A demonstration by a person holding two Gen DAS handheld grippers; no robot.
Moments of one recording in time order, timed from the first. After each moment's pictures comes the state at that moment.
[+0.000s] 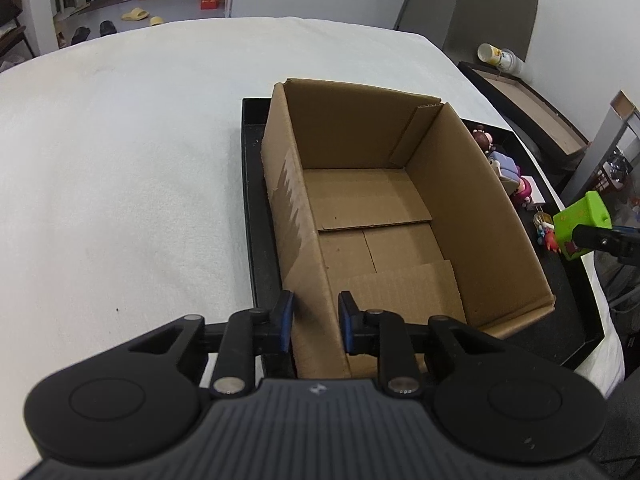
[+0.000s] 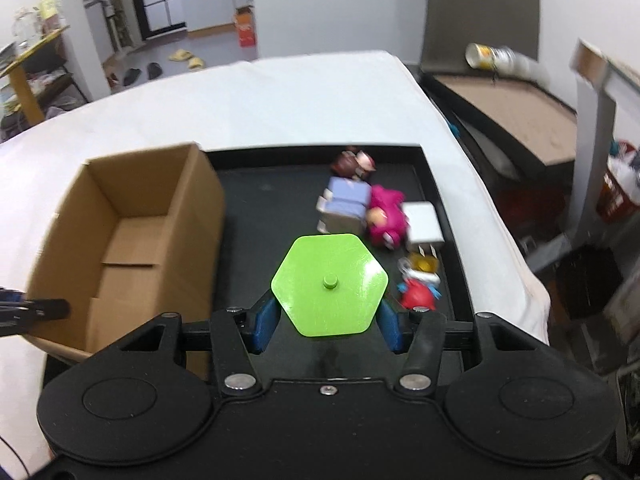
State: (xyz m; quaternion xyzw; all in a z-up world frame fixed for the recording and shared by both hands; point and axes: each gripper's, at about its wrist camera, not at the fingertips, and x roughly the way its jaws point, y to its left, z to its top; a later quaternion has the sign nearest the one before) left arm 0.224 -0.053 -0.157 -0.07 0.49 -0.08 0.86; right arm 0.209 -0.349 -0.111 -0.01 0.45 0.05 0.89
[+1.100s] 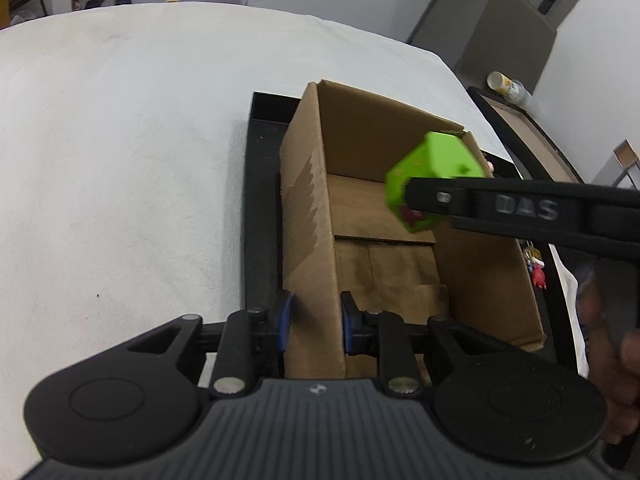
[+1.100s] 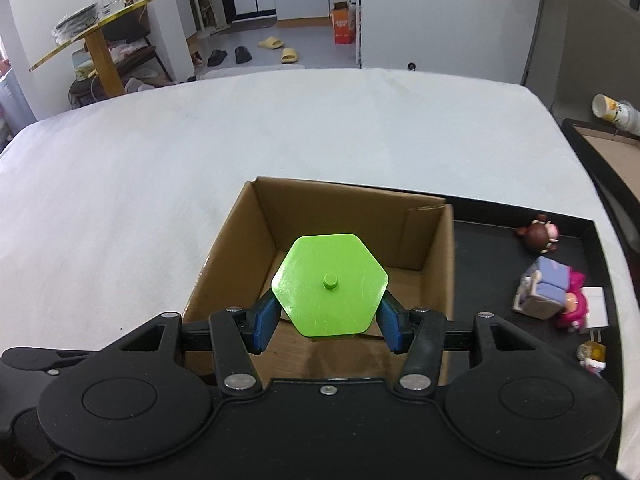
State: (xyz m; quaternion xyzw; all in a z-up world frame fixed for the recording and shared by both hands) left arm 0.232 -0.040 -0.165 -0.14 0.49 -0.09 0.85; right arm 0.261 -0.203 -0.112 -0.04 0.45 0.17 0.88
